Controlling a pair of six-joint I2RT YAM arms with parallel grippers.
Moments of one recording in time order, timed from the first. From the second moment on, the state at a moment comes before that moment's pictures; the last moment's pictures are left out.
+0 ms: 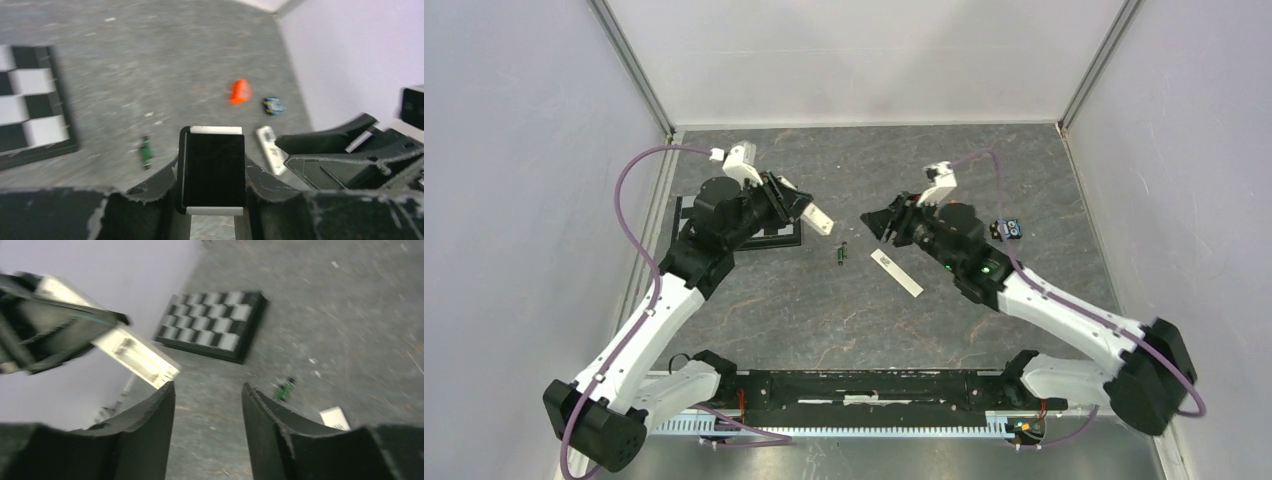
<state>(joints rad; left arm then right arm) -0.45 0.99 0.96 -0.18 0.16 -0.65 0.76 1.10 0.76 0.29 0.02 0.67</state>
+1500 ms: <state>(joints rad) -0.42 0.88 0.91 -0.49 -0.07 -0.53 0.96 2.05 1.30 -0.12 0.53 0.52</state>
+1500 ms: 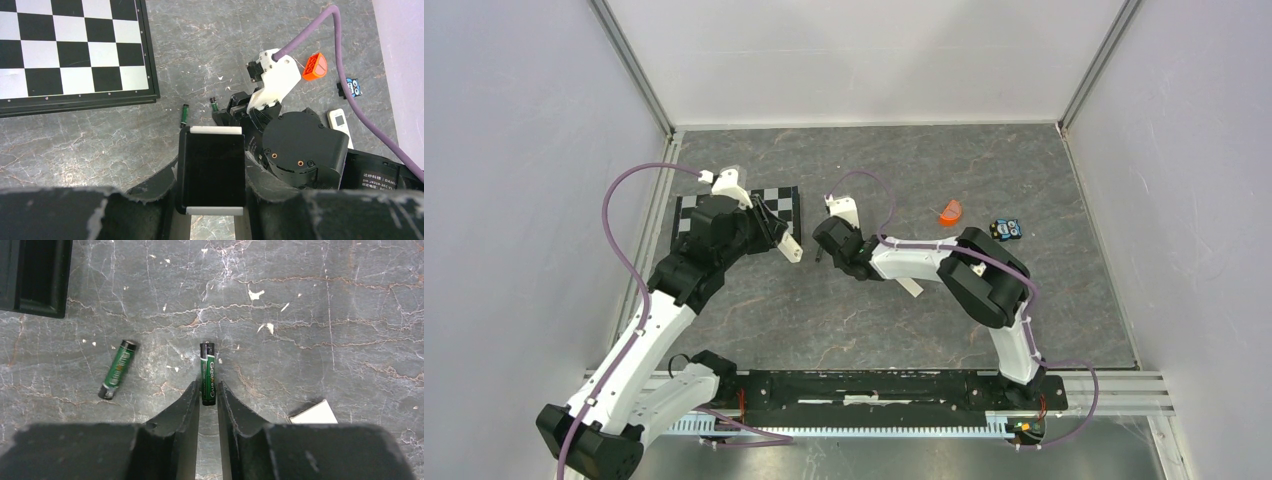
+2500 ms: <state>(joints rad) -0.41 0.94 0.90 -0.46 0.07 -0.53 0.92 1.75 1.07 0.08 0.45 0.38</state>
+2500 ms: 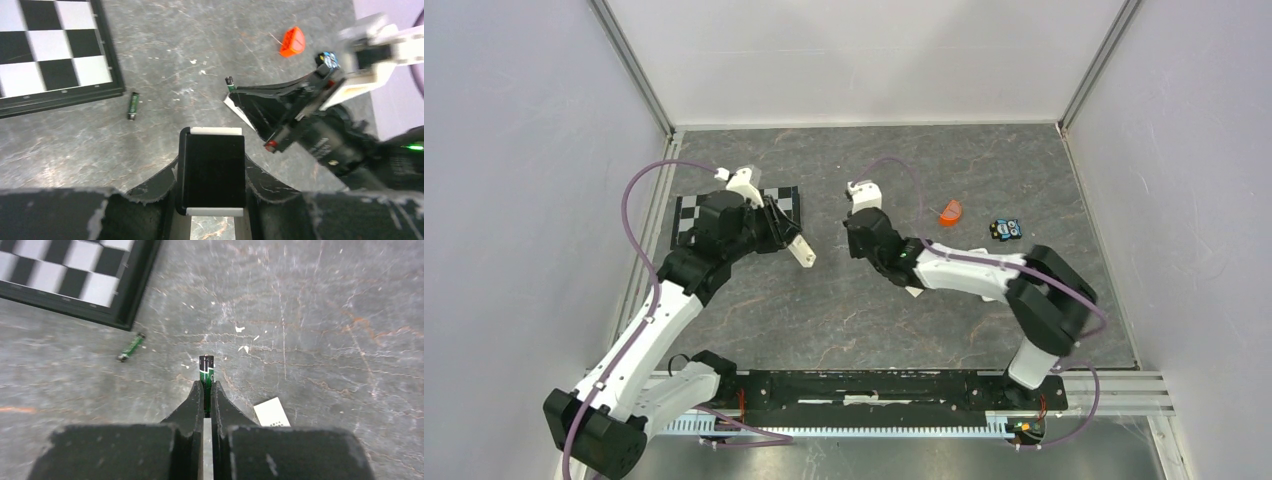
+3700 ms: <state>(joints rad) -0.41 1.15 0.84 0.19 0.77 -0.97 0.86 0.97 0.66 0.45 -0.21 0.32</state>
